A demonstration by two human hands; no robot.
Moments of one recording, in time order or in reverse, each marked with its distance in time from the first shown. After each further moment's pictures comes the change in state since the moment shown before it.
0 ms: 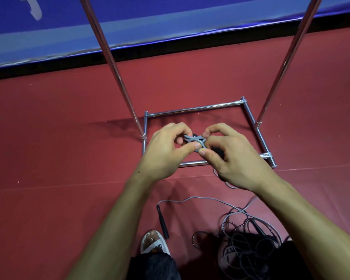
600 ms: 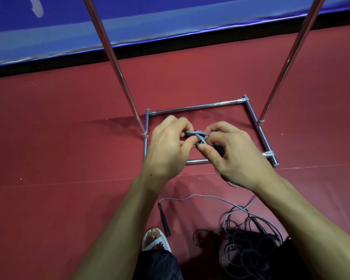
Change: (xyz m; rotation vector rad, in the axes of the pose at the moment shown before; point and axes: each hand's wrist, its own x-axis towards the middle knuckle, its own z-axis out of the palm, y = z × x) left_hand -0.001 0.002 0.009 0.182 0.217 0.108; right_hand 0.001 -0.005 0.005 -0.001 0.074 0.040
